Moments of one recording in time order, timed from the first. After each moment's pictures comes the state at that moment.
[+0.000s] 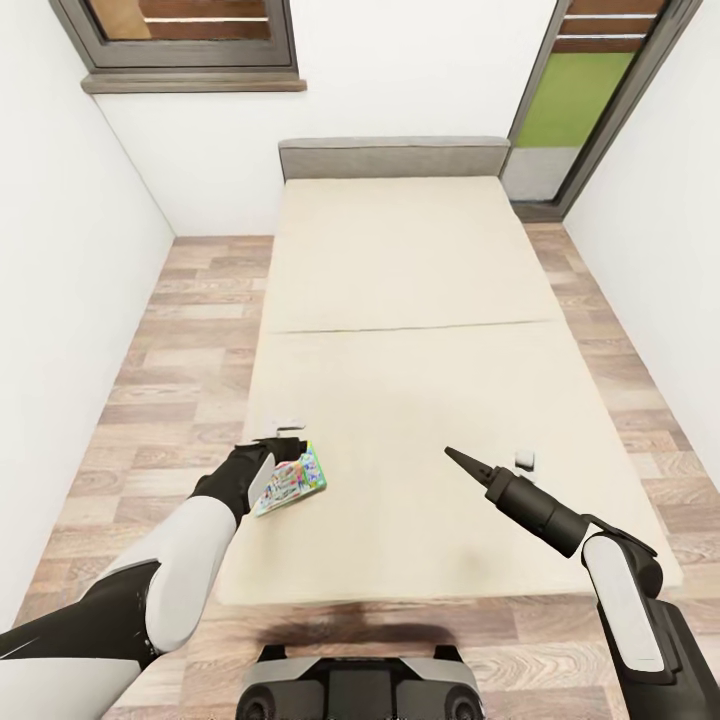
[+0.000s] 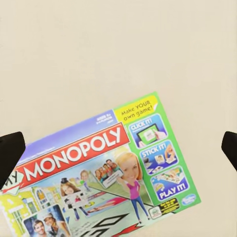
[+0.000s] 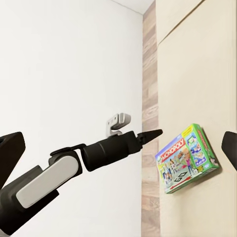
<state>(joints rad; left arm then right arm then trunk) -1.05 -0.15 0.30 -0.37 -0.26 0.29 0.01 -0.35 -0.08 -0.18 -1.56 -0.76 0.78 0.64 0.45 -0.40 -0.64</state>
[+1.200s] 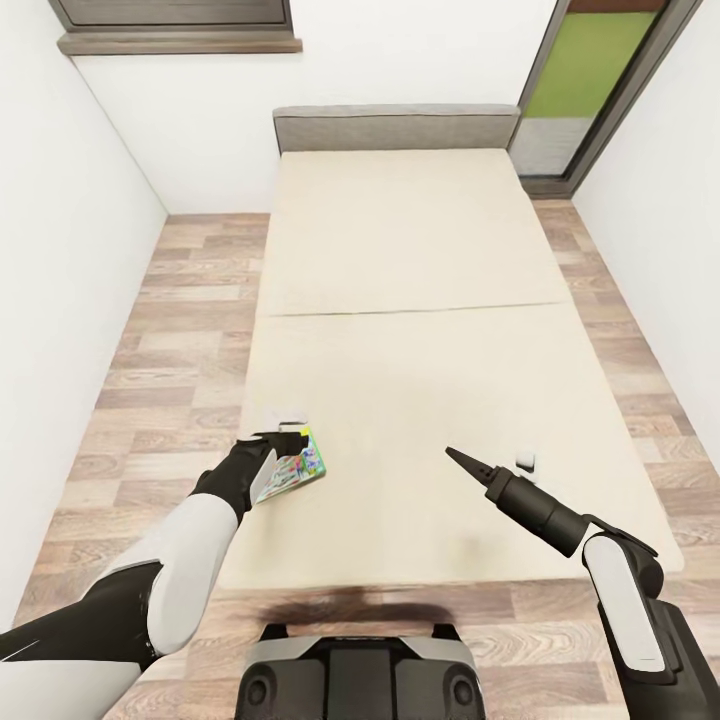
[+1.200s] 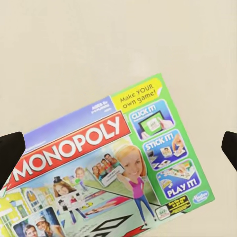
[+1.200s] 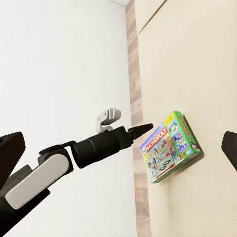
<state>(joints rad) -1.06 -0.15 0.25 -0.40 -0.26 0.30 0.01 -0.35 -0.08 -0.18 -1.56 -0.76 0.79 0.61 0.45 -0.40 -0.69</state>
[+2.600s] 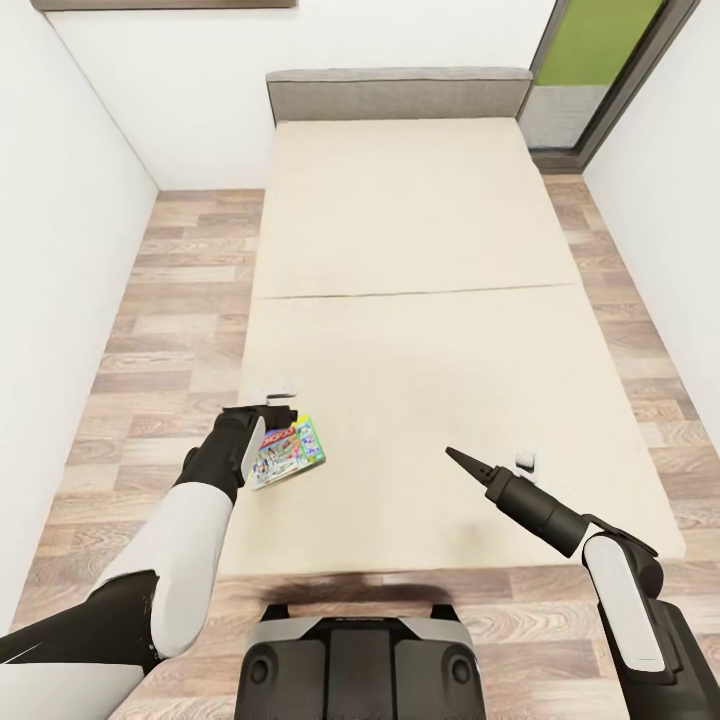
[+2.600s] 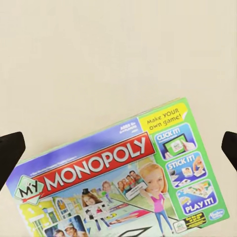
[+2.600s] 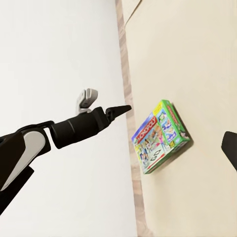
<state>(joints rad) -1.05 -0.17 0.25 -0.67 -0.26 0.54 0.00 -0.35 -0.08 -0.18 -1.56 -0.76 0.79 0.61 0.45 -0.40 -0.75</state>
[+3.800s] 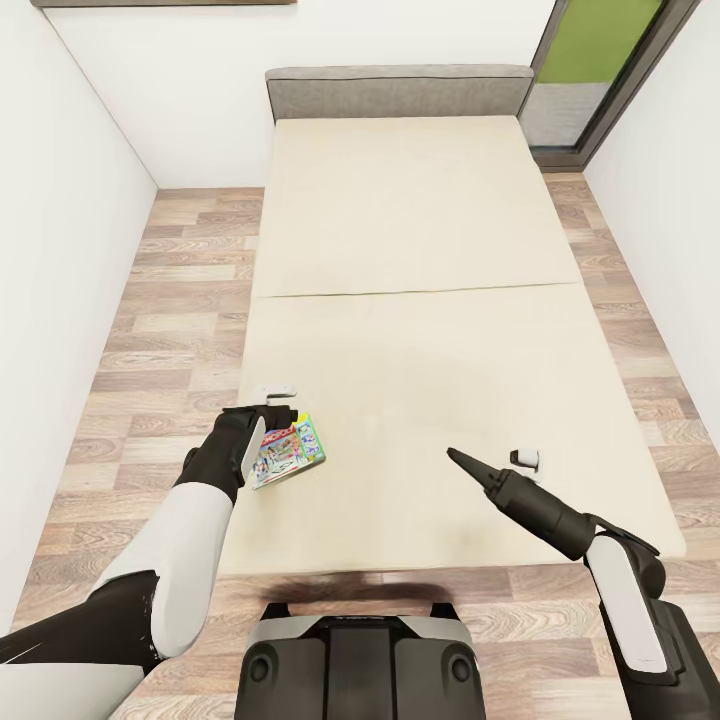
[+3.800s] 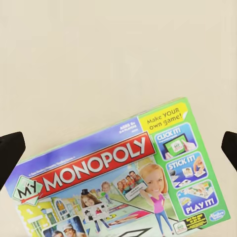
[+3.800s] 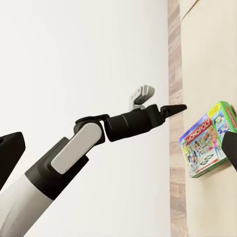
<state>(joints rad) -1.05 -0.17 0.25 -0.67 -0.26 0.53 0.00 -0.35 -0.08 -0.18 -1.57 -0.76 0.81 0.82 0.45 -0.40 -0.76</state>
